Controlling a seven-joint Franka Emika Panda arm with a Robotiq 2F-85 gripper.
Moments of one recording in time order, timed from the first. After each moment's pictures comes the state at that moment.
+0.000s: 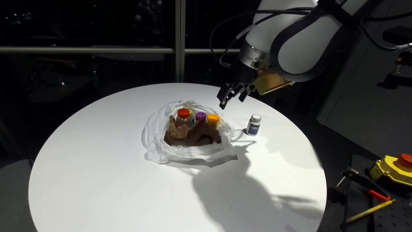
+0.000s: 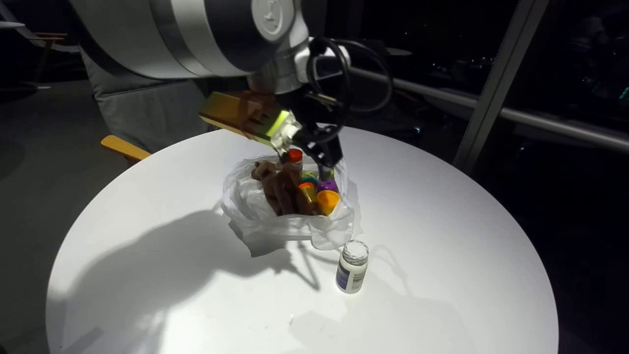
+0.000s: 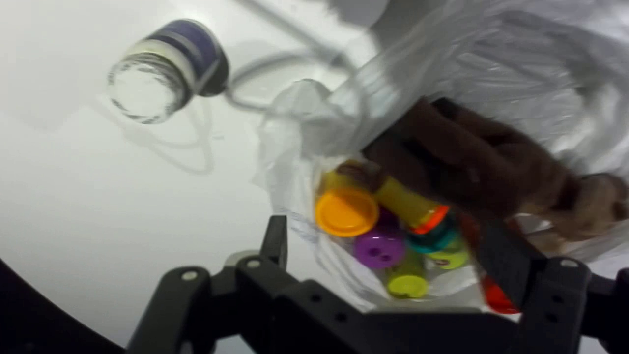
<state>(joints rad) 0.26 0.33 -0.28 -2.32 -0.19 2.97 0.33</state>
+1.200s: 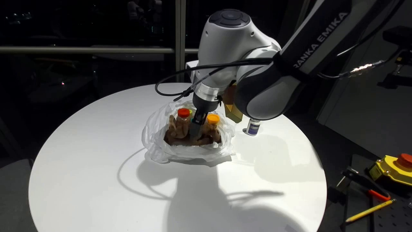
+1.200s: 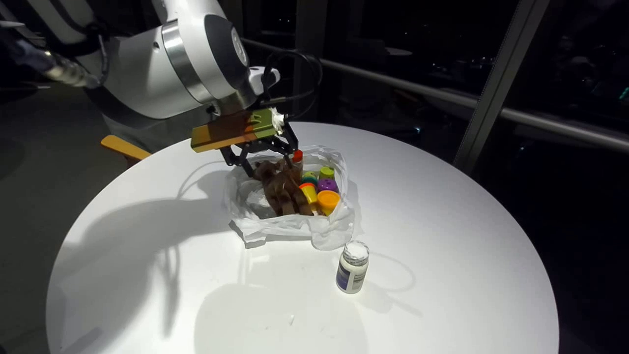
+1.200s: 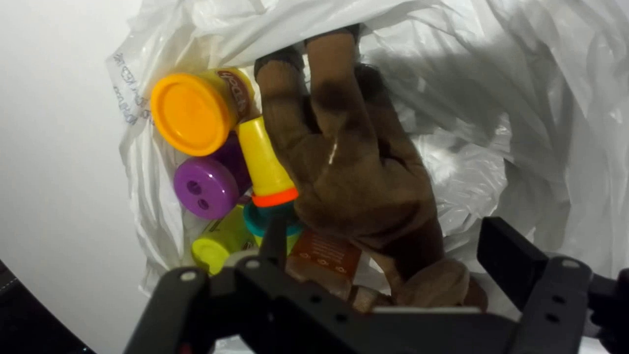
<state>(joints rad) 0.46 0.61 -0.33 -2.06 -0.50 2.93 0.19</state>
